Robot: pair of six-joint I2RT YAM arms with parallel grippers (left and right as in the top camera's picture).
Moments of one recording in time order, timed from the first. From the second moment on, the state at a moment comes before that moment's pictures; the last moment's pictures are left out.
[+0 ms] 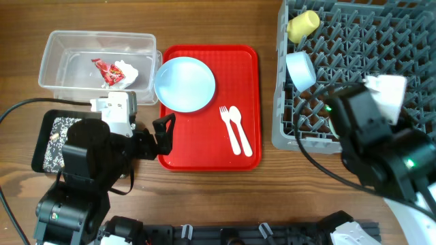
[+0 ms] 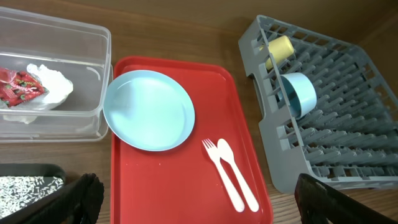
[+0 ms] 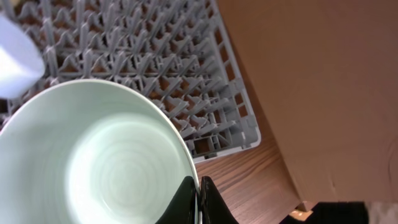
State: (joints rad) left arm -0.25 0.74 0.98 -0.79 0.14 -0.33; right arm 0.42 1.09 1.42 -1.51 0.89 0.42
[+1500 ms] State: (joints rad) left arm -0.25 0.74 0.98 -0.79 0.14 -0.33; right arm 0.40 1.71 1.41 -1.46 1.10 0.50
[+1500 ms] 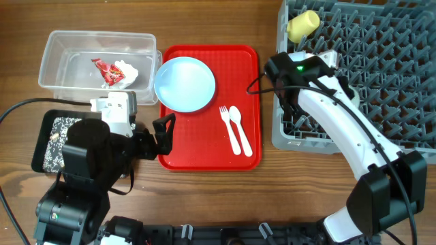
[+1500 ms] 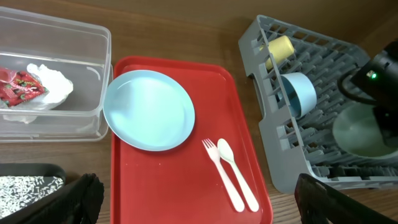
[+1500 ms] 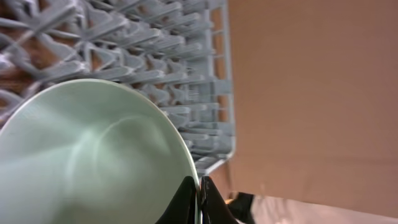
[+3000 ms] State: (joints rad) left arm -0.25 0.74 0.98 -0.78 0.14 -0.33; right arm 0.57 1.46 1.03 -1.04 1.17 0.15
